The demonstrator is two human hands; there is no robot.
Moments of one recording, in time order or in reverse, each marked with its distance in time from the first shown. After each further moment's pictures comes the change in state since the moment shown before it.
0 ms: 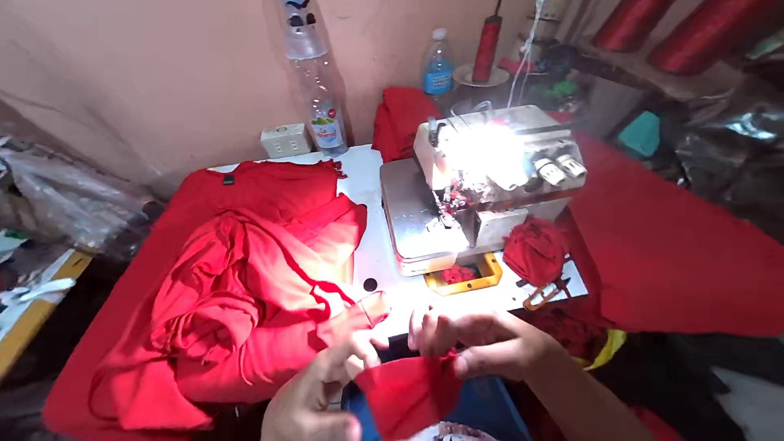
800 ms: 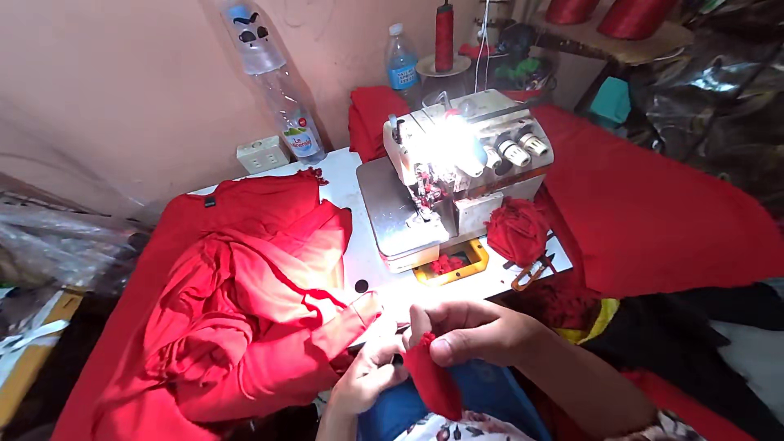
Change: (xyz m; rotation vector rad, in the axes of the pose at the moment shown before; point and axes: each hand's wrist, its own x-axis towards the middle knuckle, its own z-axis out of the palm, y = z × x) left_hand 0.011 -0.057 0.038 -0.183 0.068 0.008; right_hand 0.005 -0.010 0.011 0.299 0.027 0.112
